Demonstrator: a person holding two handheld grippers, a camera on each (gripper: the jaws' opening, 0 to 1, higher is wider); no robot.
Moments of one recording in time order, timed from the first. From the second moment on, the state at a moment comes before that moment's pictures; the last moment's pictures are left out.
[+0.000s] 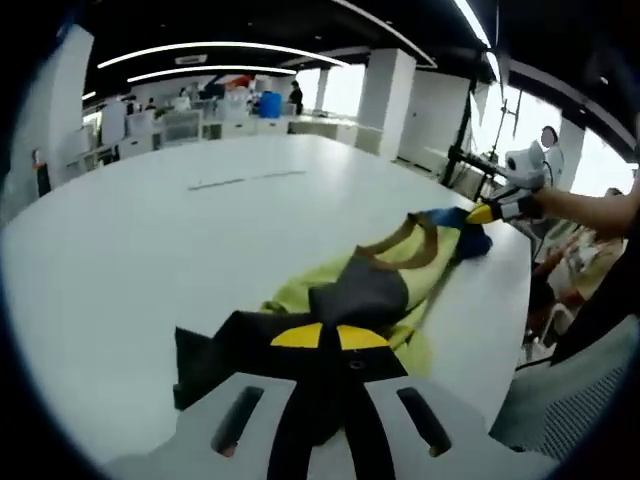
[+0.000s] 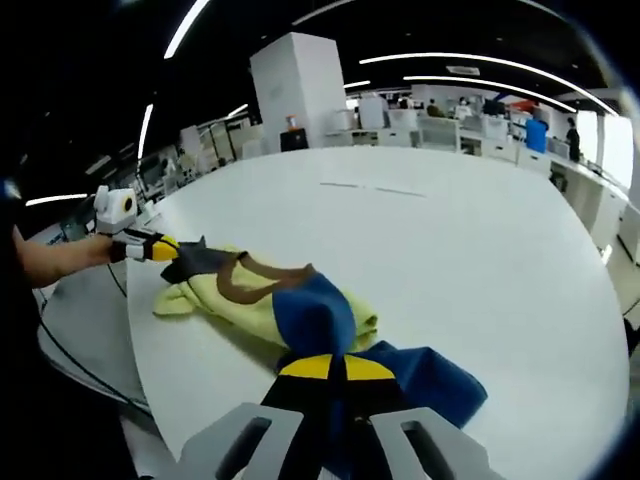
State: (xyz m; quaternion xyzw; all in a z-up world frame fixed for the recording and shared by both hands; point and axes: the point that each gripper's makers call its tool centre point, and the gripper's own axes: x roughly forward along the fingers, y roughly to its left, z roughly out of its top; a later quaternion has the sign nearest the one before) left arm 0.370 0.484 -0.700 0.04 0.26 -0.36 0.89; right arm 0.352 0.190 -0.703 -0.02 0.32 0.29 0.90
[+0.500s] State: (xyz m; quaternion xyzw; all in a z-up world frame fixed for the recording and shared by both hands) left arm 0.407 0.479 -0.598 0.05 0.16 -0.35 0.92; right arm 0.384 0.191 -0.630 -0.08 0.25 0.28 0.92
